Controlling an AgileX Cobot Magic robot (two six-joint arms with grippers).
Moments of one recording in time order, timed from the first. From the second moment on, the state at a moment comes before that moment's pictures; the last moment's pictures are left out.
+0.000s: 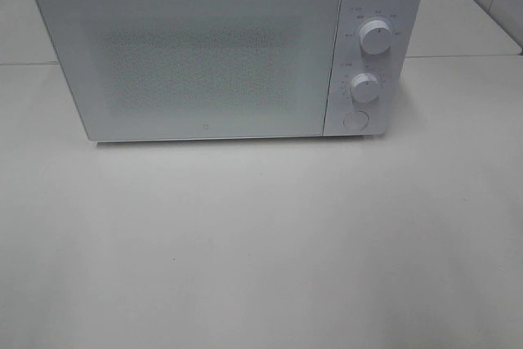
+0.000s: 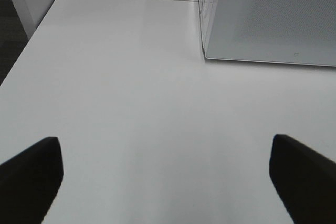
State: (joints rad) left arm 0.12 0.00 -0.52 -0.13 1.07 0.07; right arm 0.02 0.51 -0.48 -0.09 0.41 0.05
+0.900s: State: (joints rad) left arm 0.12 0.00 -0.52 -0.13 1.07 0.06; right arm 0.02 1.06 -0.32 -0.09 -0.46 0.05
